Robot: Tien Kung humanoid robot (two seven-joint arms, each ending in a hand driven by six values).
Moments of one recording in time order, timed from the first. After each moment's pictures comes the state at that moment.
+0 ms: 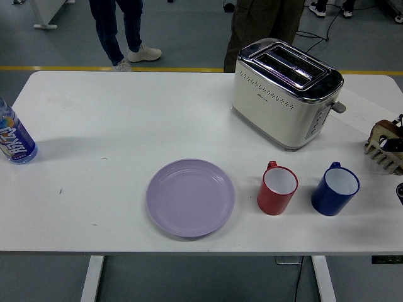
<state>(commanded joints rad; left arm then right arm) -0.10 0.10 -1.02 -0.18 0.98 0.21 0.34 0.47 -0.34 1.31 1.10 -2.15 -0.02 -0.49</state>
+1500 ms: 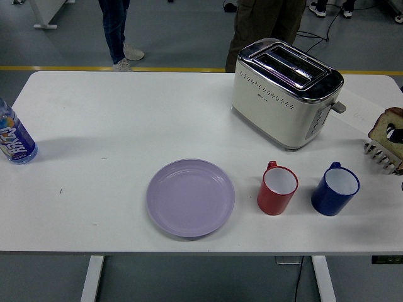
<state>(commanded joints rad) -0.10 0.10 -1.02 -0.18 0.99 0.21 0.35 0.48 -0.37 1.31 1.14 -2.16 -0.04 -0.48</state>
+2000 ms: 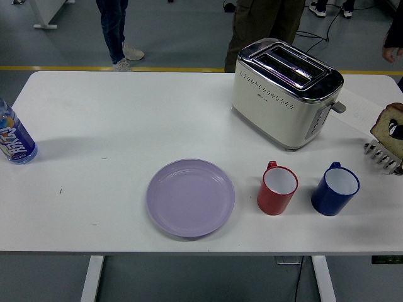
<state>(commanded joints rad) -0.09 0.10 -1.03 -0.18 1.00 0.20 0.35 0.48 -0.39 1.31 1.18 -2.16 -0.03 -0.48</state>
